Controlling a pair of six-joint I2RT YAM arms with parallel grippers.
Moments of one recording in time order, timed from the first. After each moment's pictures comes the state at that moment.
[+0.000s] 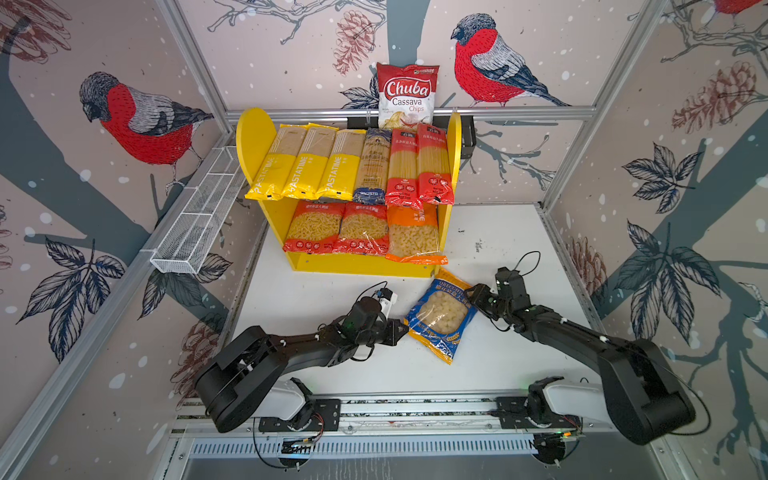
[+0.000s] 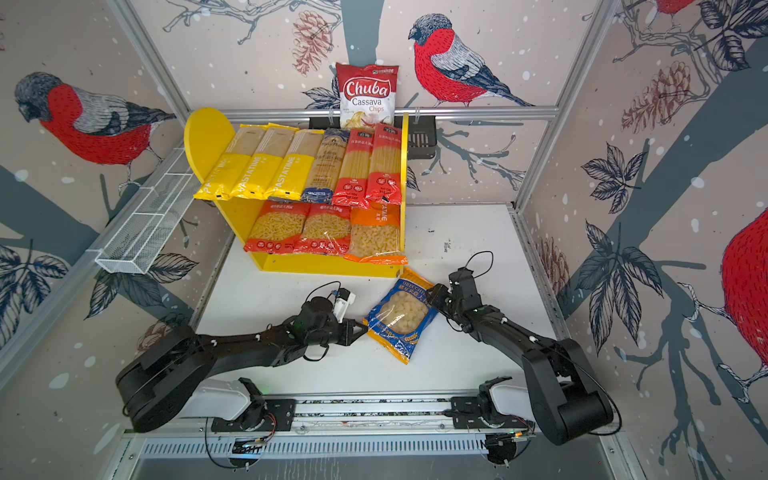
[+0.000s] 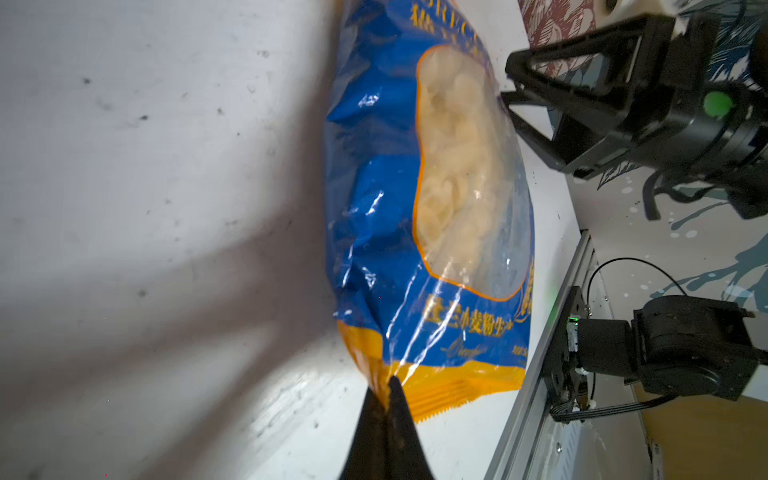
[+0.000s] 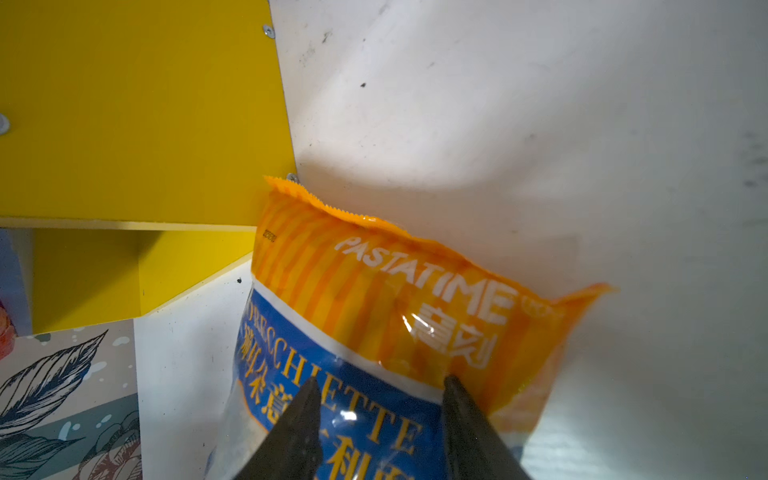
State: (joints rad) left arm -0.77 1.35 0.37 0.34 0.37 -0.70; right arm 0.38 1.31 0.49 0.06 -0.18 0.86
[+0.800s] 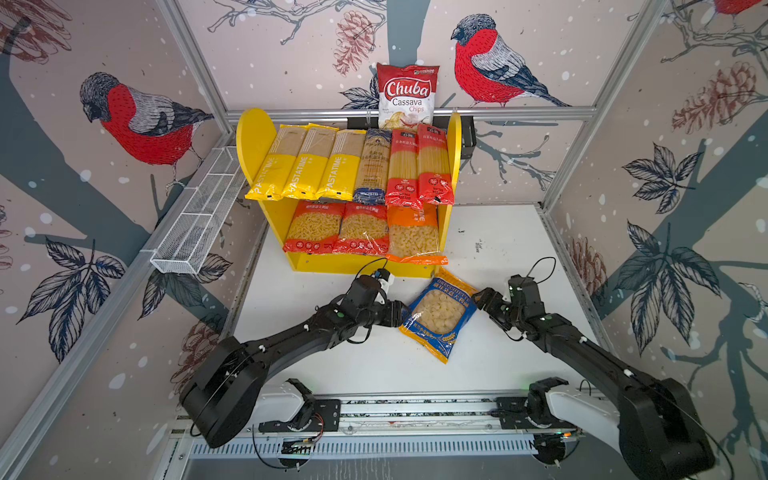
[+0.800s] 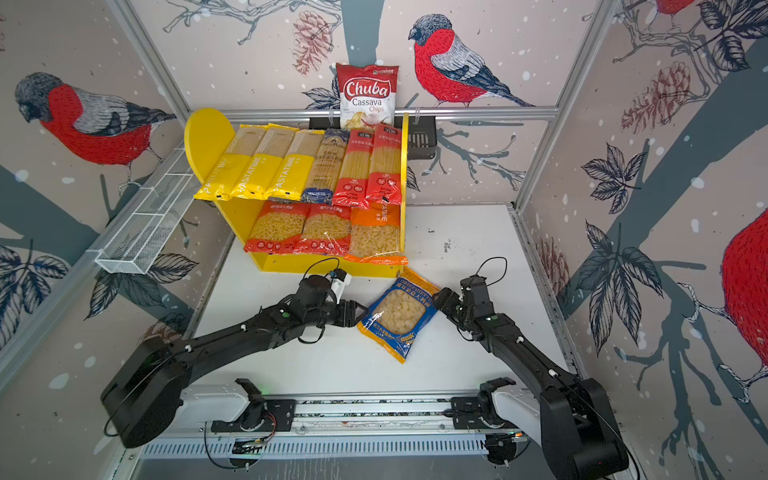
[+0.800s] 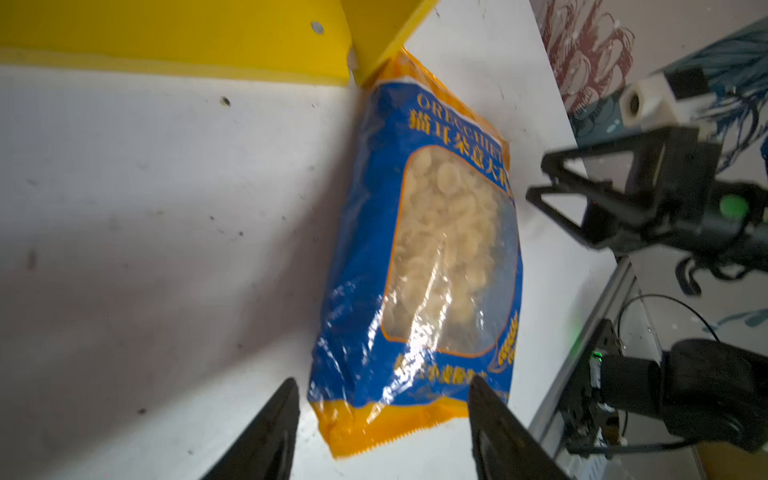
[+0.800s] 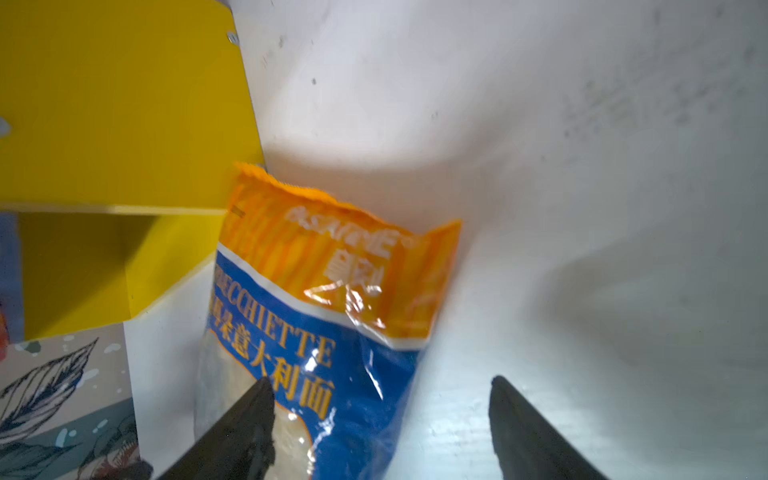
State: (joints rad) left arm -0.68 1.34 0.64 -0.02 0.31 -0.56; right arm 0.32 1.06 0.40 -0.17 -0.22 0.86
